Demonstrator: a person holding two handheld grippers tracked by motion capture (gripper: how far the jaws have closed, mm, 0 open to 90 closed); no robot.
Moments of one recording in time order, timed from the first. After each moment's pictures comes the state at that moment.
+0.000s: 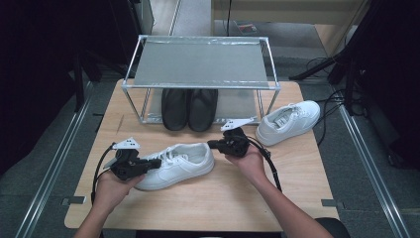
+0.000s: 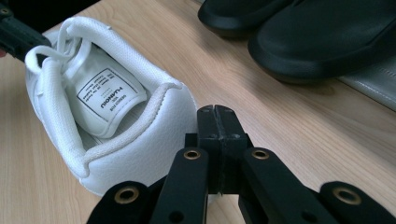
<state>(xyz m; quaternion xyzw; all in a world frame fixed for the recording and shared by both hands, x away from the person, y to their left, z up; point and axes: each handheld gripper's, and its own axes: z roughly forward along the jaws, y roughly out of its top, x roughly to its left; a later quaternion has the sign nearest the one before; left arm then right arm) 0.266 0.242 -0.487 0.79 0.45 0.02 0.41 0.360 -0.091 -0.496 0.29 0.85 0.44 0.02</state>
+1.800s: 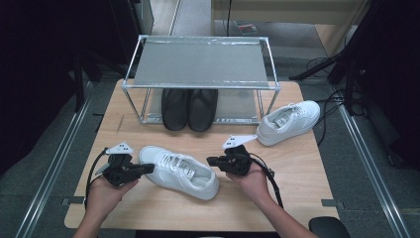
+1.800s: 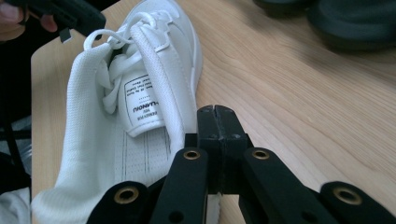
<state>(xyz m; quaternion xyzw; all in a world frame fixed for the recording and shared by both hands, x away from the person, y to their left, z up) 0.240 0.255 -0.488 0.79 0.48 0.03 0.39 0.310 -0.091 -0.498 0.28 0.85 0.45 -0.01</state>
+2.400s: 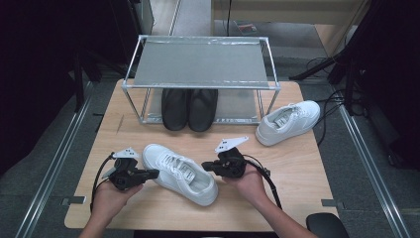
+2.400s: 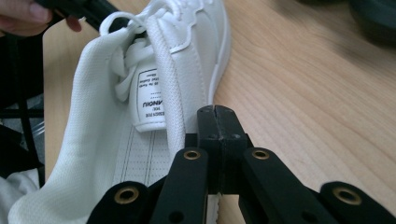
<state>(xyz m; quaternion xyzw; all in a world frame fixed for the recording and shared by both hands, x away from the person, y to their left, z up) 0.247 0.245 -0.501 0.79 0.47 0.00 0.39 0.301 -0.081 -0.498 0.25 0.86 0.43 -0.02</state>
